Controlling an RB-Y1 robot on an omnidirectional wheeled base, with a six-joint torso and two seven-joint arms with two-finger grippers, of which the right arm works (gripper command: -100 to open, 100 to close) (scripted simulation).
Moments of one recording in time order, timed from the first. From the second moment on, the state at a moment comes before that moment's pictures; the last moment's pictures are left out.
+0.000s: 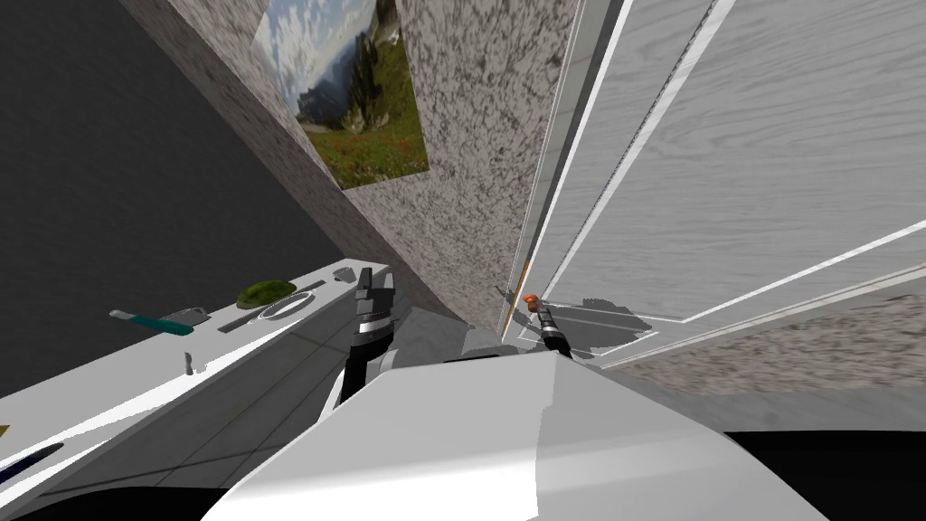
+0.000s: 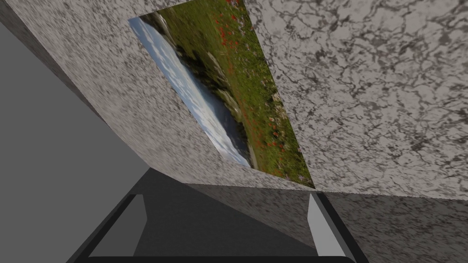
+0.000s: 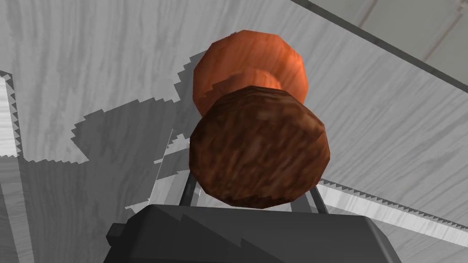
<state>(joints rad) 0.04 -0.22 -0.29 -0.74 -0.02 -0.85 0.16</state>
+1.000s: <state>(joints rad) 0.05 -0.24 -0.26 -0.73 -0.11 -0.84 -0.07</state>
